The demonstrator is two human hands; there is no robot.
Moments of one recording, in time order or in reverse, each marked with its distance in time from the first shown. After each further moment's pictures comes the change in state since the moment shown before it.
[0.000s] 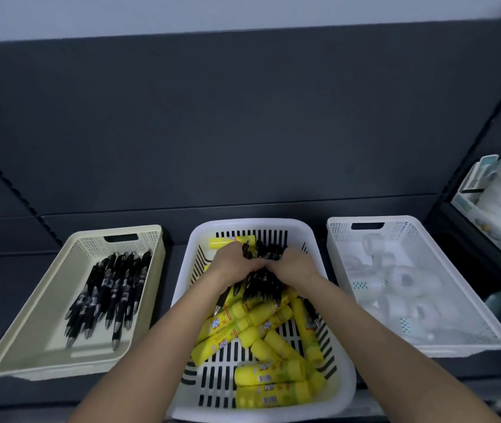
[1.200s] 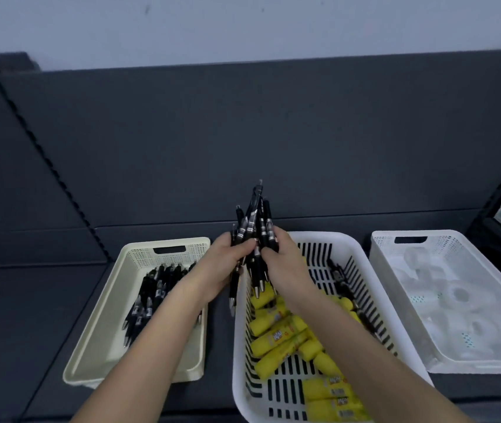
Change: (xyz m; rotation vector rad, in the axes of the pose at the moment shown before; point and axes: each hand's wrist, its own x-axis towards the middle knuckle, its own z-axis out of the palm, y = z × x) left_hand -0.037 -0.047 -0.107 -0.841 -0.072 0.105; right_hand -0.051 -0.114 0.060 0.689 0.143 -0.347
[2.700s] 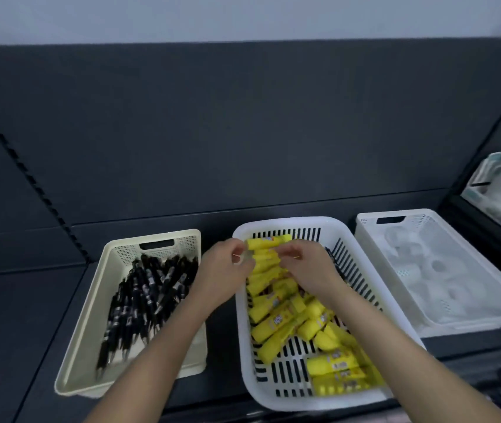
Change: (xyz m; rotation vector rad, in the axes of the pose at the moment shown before) left_hand -0.009 -0.035 -0.011 0.782 0.117 0.302; right_hand -0.011 0.028 -0.039 -0.461 0.061 0.048
